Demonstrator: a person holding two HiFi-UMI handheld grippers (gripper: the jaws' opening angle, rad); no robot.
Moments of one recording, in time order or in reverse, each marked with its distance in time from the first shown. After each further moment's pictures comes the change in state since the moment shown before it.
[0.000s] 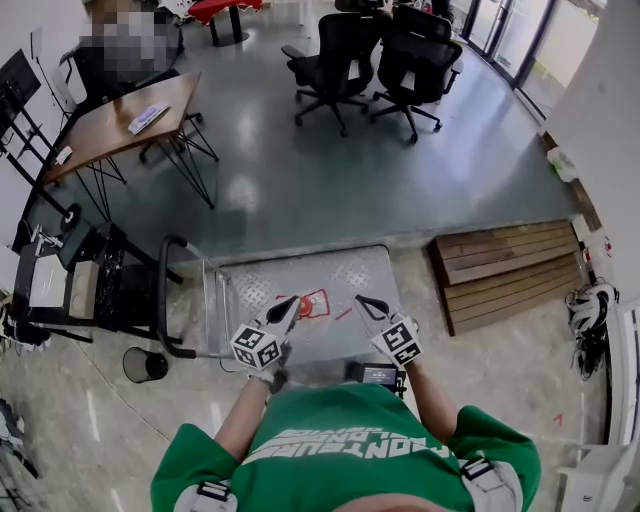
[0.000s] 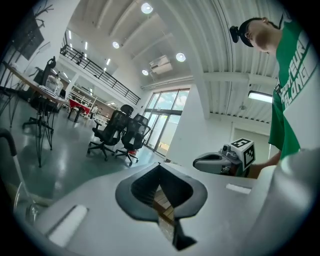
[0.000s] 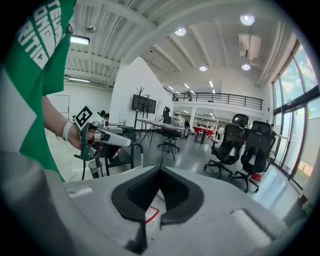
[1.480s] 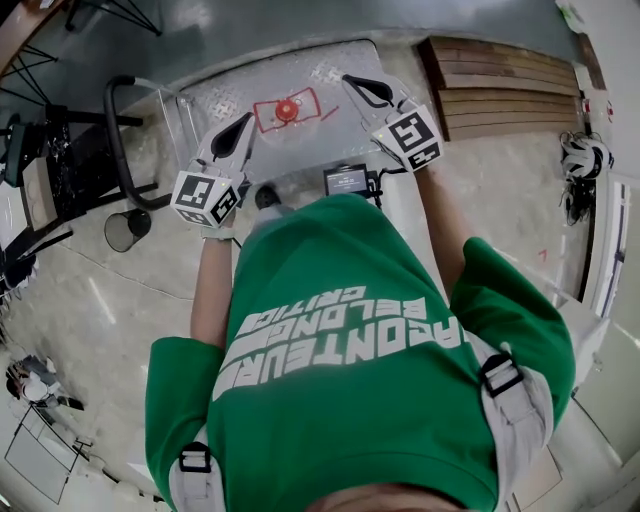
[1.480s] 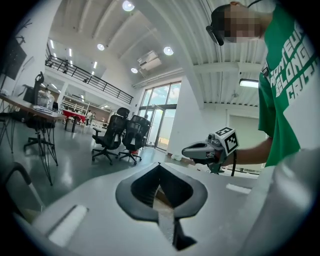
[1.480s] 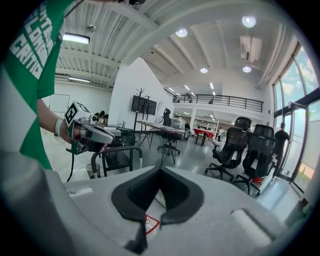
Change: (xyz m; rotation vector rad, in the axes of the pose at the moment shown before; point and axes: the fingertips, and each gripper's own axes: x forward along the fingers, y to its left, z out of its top) left arm -0.062 0.007 0.050 0.147 0.052 -0.006; right arm 0.028 -0.002 0.063 -0.010 -0.018 -0.008
